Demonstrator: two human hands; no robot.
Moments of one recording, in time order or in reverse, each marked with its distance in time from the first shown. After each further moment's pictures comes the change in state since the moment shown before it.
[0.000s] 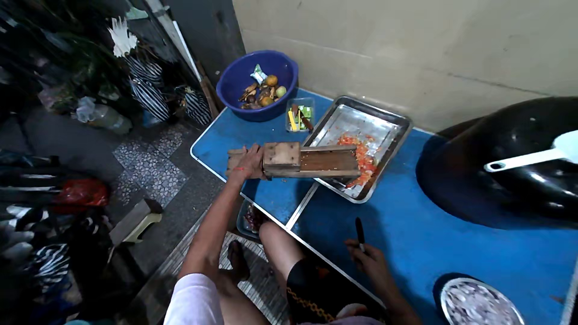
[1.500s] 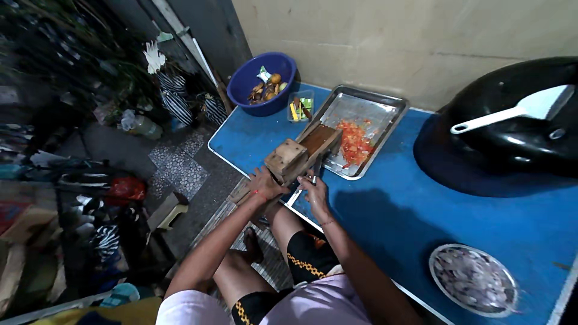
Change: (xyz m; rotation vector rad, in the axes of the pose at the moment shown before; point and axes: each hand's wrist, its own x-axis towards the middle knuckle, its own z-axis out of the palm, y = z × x) left_hand -0.140 0.142 0.010 -0.229 -0.030 -0.585; right_hand 0.034 -0.076 0.106 0.315 -0.022 -0.129
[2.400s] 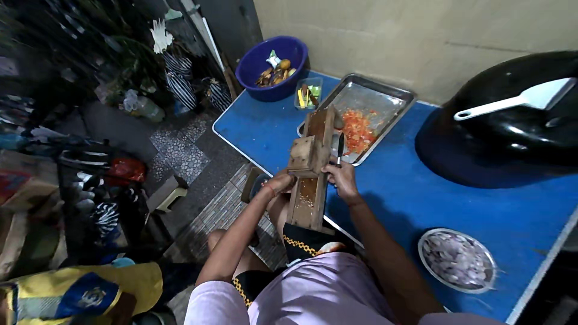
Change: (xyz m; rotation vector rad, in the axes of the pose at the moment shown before) left_hand -0.037 -0.010 0.052 -0.814 -0.362 0.165; right_hand 0.009 -0.011 -0.070 -0.164 -0.036 -0.036
